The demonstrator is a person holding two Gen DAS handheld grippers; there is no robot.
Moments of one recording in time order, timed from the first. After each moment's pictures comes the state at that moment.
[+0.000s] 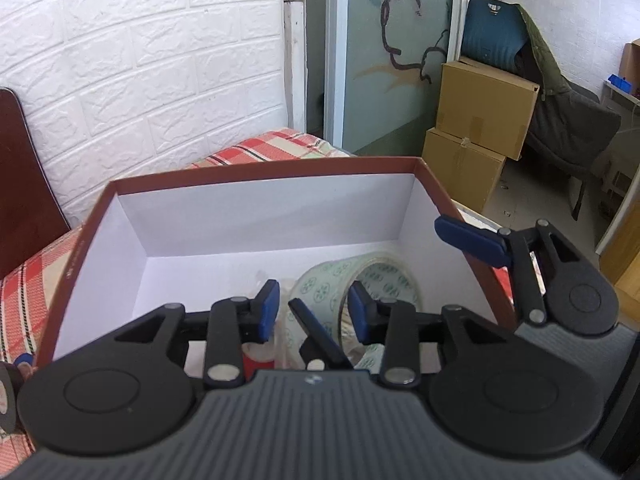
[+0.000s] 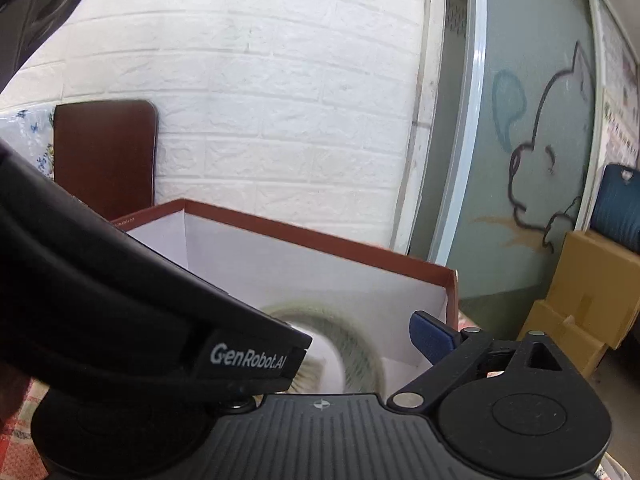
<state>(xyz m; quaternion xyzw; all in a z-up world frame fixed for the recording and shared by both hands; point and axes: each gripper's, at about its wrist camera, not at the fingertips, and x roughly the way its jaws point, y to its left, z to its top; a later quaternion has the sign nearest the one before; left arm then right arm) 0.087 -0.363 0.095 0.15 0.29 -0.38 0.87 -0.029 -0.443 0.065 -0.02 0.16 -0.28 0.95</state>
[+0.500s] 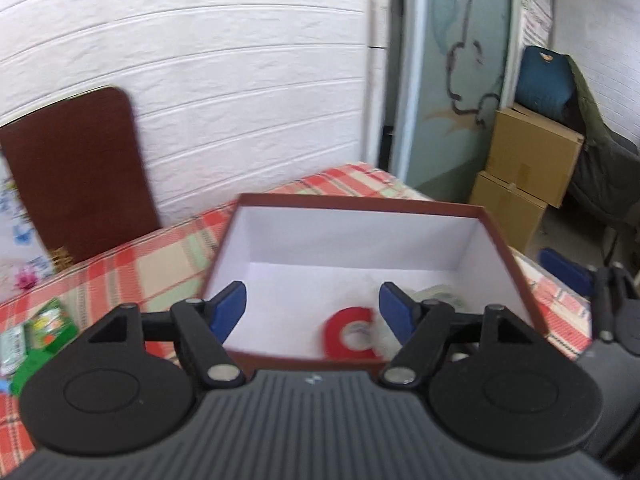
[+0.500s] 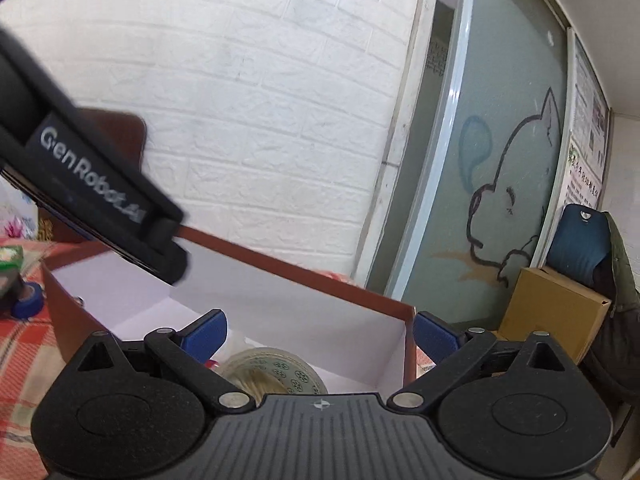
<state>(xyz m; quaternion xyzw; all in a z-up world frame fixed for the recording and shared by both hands) 0.090 -0.275 0.133 0.09 0.27 -0.30 0.91 -0.048 -0.435 0.067 -0.06 0.13 -0.33 0.93</state>
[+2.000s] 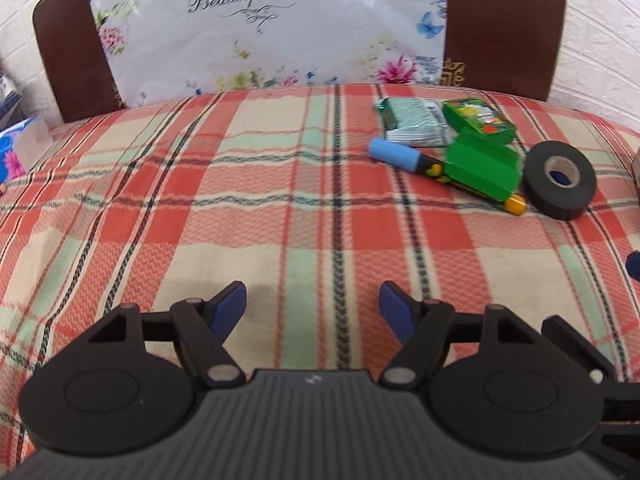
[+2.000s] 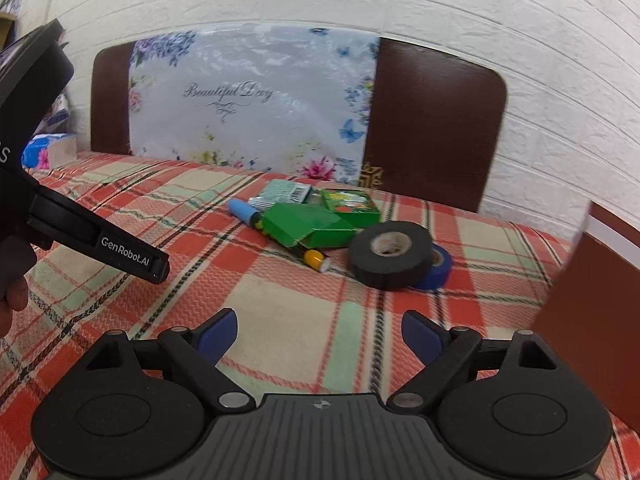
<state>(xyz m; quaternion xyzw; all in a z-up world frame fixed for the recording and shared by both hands) 0.136 0.044 0.017 0.01 0.38 0.02 0.92 0.082 -0.142 0.024 -0.07 0.24 -0.02 0.97</state>
